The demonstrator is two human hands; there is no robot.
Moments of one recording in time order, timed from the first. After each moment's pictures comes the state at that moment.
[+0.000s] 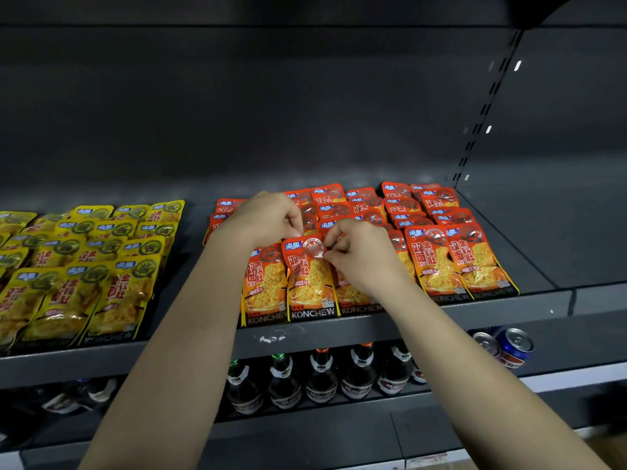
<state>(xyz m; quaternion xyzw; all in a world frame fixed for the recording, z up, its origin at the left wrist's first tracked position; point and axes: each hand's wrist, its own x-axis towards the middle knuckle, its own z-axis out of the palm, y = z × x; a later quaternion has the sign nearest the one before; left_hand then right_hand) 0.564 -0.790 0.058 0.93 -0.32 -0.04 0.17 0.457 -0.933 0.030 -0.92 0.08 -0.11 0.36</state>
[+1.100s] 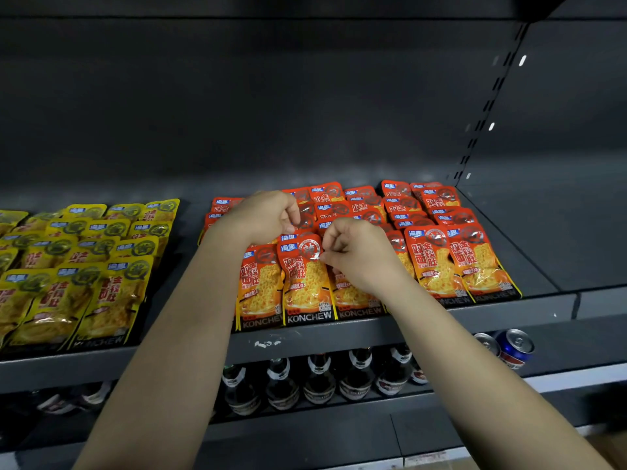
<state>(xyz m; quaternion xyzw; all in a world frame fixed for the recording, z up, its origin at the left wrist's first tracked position) 0.579 -0.794 0.052 0.93 -0.29 -0.07 0.20 0.465 -0.940 0.024 -0.91 0.05 -0.12 0.39</state>
